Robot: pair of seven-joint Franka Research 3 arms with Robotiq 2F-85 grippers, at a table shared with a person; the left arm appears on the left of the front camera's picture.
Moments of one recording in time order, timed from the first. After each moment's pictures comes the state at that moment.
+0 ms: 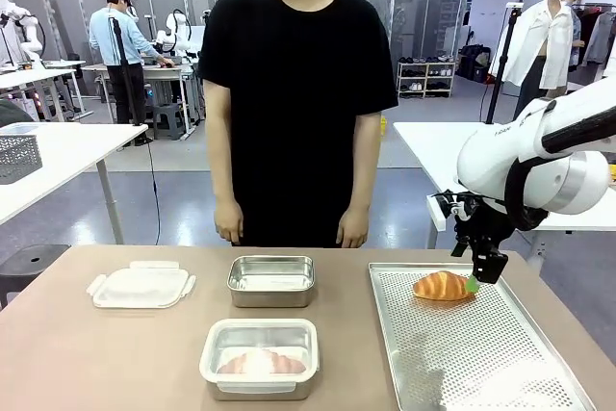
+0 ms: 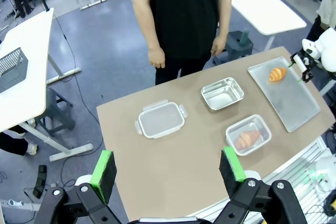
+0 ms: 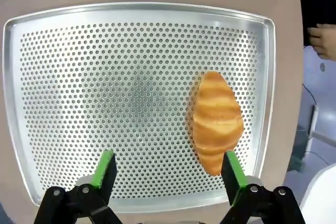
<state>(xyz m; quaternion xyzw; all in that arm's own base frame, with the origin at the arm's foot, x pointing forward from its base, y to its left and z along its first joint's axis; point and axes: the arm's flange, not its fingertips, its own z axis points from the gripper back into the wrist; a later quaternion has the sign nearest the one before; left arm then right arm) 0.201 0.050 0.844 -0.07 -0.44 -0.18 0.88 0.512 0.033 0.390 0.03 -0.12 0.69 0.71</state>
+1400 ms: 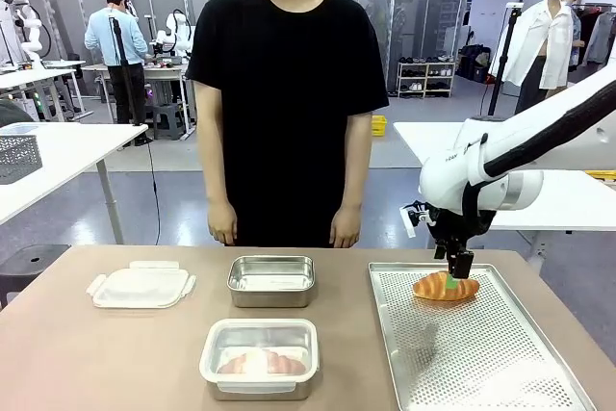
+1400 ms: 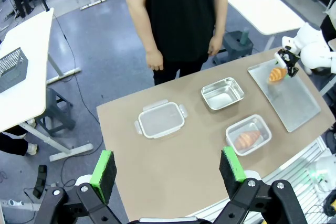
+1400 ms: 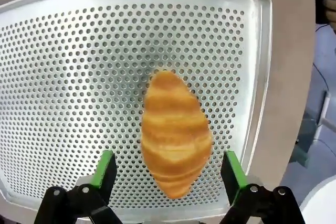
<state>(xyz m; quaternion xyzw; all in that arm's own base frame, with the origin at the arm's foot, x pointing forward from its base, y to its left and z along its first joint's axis) 0.201 0.050 0.844 -0.07 -0.44 -0.18 0.88 0.596 0.060 0.340 0.00 -0.04 0.69 0.72</state>
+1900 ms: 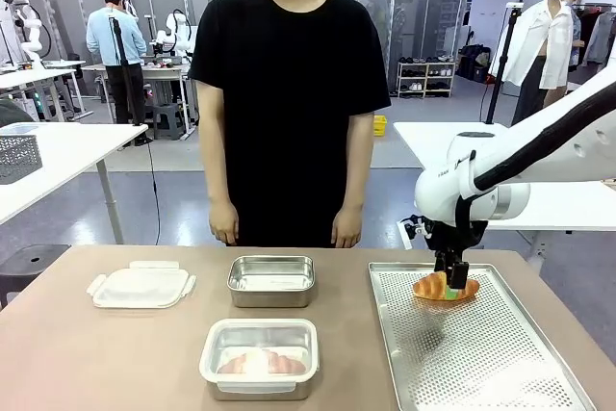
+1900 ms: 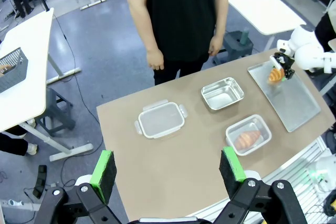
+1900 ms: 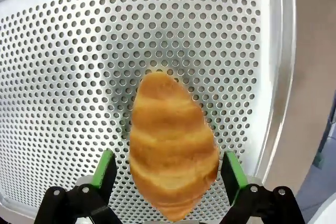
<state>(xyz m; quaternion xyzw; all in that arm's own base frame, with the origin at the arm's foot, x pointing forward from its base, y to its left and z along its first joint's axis) 0.201 0.050 0.844 -0.07 -0.44 -0.18 0.88 0.611 0.060 0.302 0.00 -0.01 0.68 0.73</state>
